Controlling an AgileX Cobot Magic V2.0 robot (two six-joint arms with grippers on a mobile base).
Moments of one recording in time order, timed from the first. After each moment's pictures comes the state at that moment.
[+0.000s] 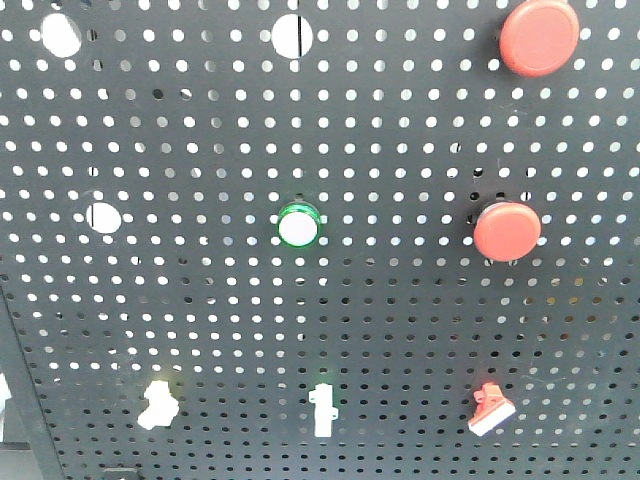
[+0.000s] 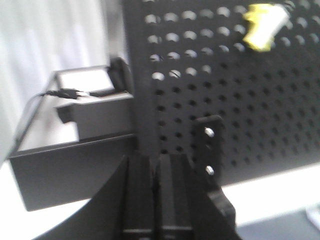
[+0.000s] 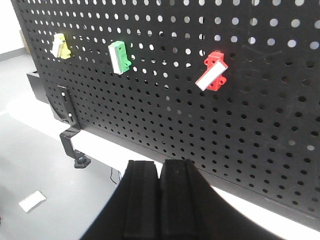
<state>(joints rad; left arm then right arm) -0.29 0.20 0.02 -0.37 -0.15 0.40 0.42 0.21 -0.39 0.39 0.50 -0.29</state>
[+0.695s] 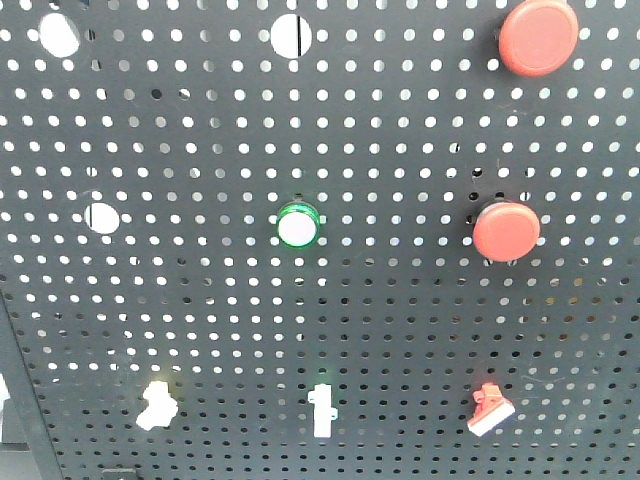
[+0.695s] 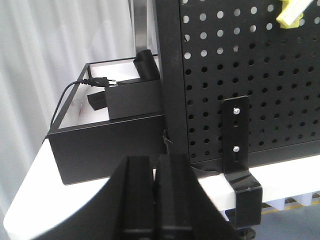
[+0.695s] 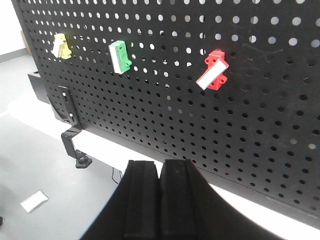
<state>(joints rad) -0.14 -0.01 0.03 -0.14 0.11 0.22 0.42 0.21 -0.39 0.40 0.50 -0.29</state>
